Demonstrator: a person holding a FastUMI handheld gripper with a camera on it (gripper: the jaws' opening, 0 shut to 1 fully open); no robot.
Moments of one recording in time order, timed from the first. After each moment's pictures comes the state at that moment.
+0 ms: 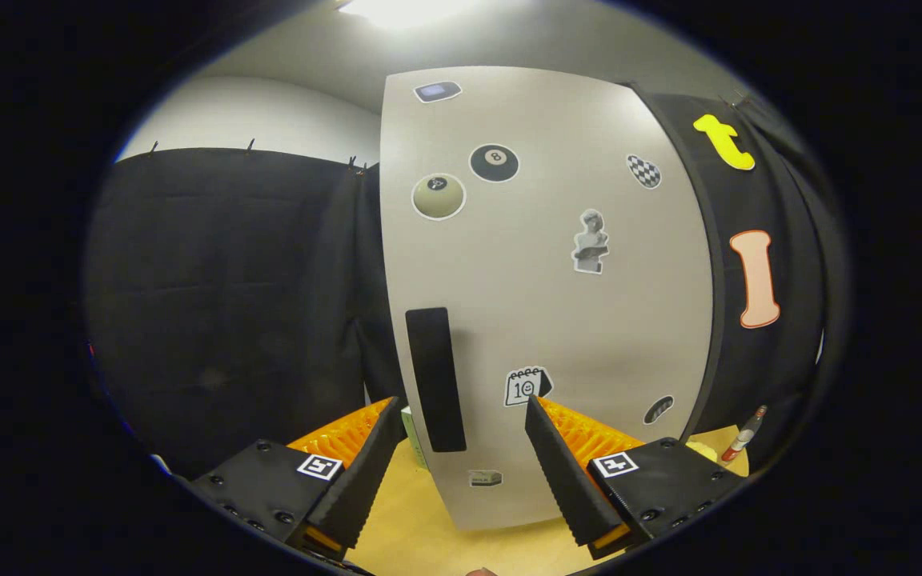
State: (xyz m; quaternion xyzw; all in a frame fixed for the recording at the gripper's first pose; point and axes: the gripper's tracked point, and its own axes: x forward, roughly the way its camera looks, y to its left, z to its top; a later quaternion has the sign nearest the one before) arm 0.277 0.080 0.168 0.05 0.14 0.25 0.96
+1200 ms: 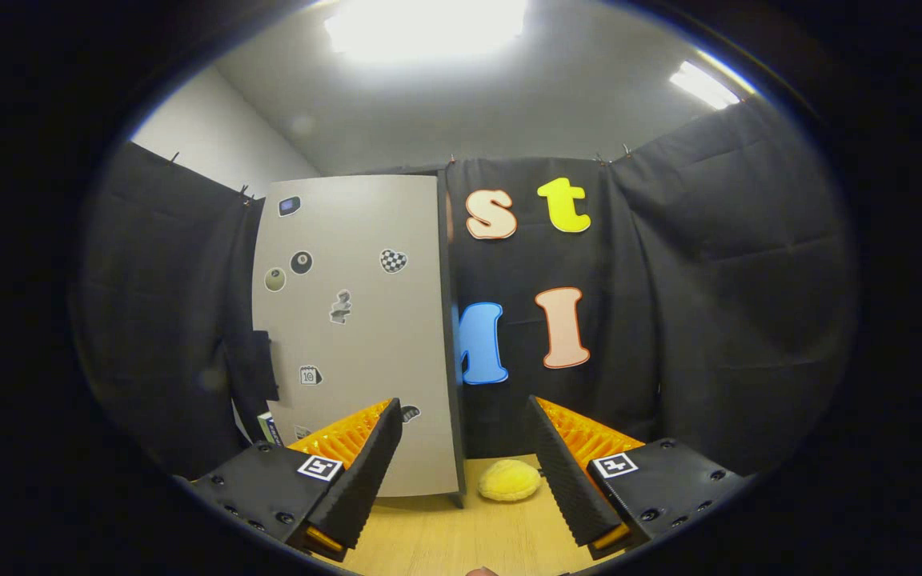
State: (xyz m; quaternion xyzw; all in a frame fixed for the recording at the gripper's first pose) arm 0.185 -0.199 0.220 0.02 0.07 0.00 1.00
